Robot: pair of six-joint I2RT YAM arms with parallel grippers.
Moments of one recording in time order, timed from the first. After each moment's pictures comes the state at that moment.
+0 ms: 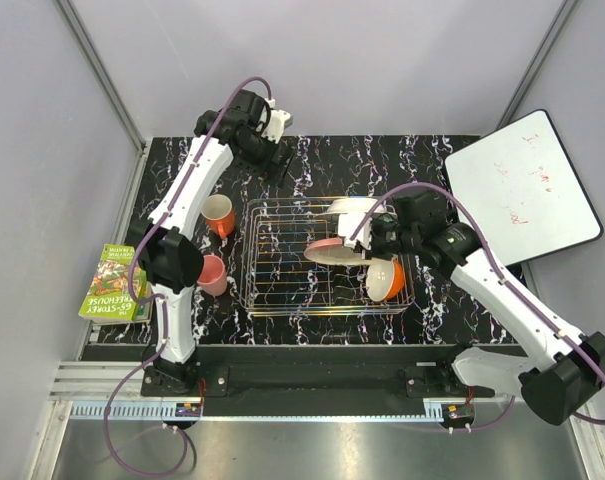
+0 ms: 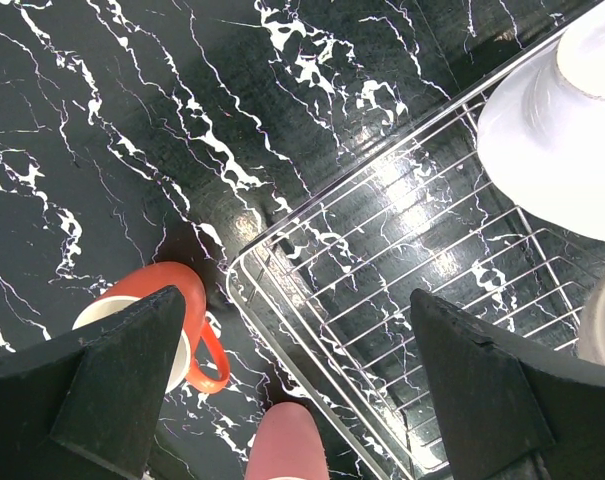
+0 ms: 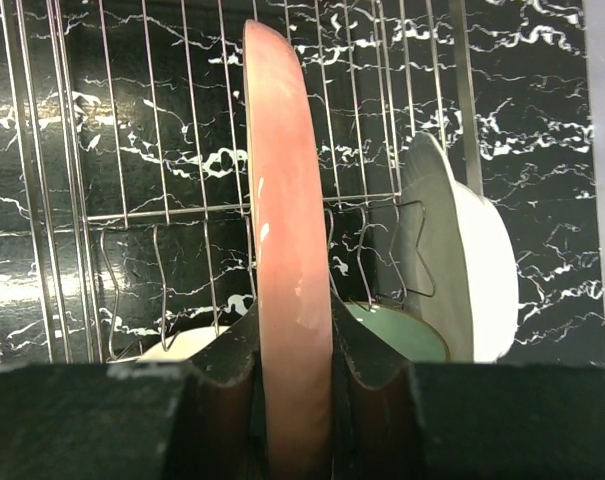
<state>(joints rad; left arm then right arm) -0.37 2.05 2.25 -1.20 0.16 0.16 0.57 1.14 1.10 -0.64 -0.46 -0.88</state>
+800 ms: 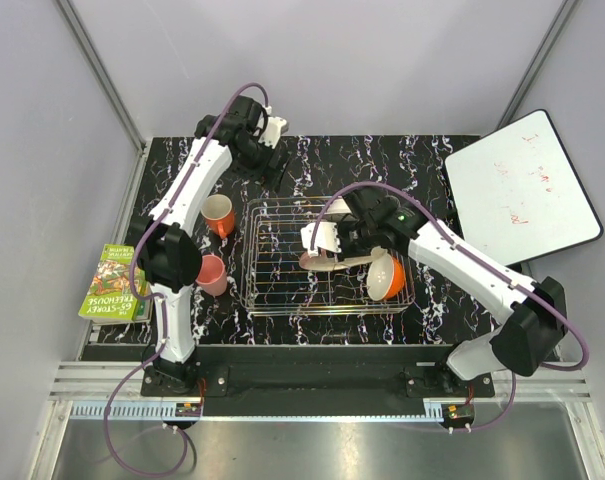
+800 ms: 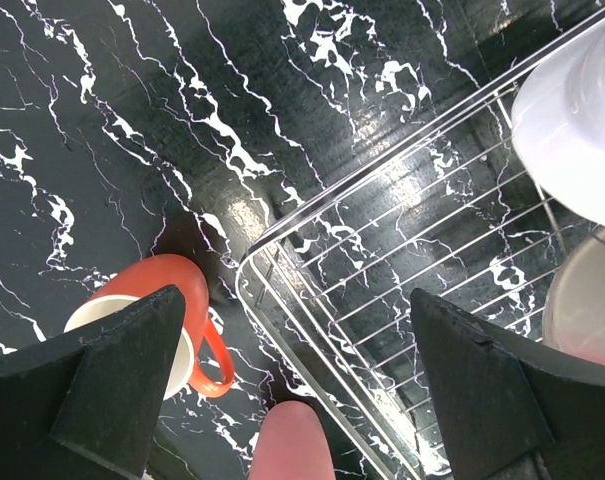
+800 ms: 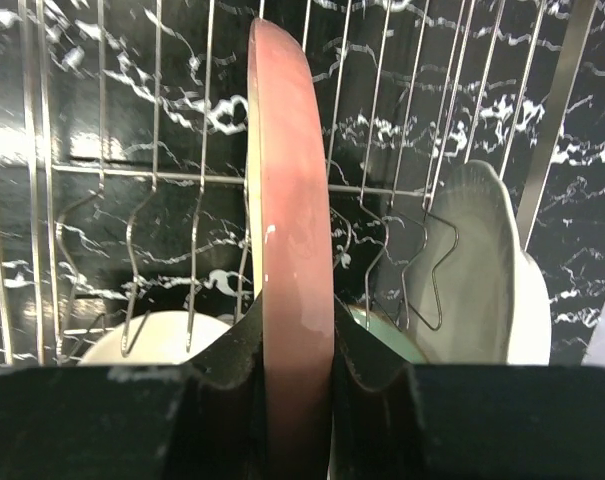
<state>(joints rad) -0.34 2.05 2.17 -1.16 0.16 0.16 0.71 1.44 1.29 -0.80 -0.26 -1.04</state>
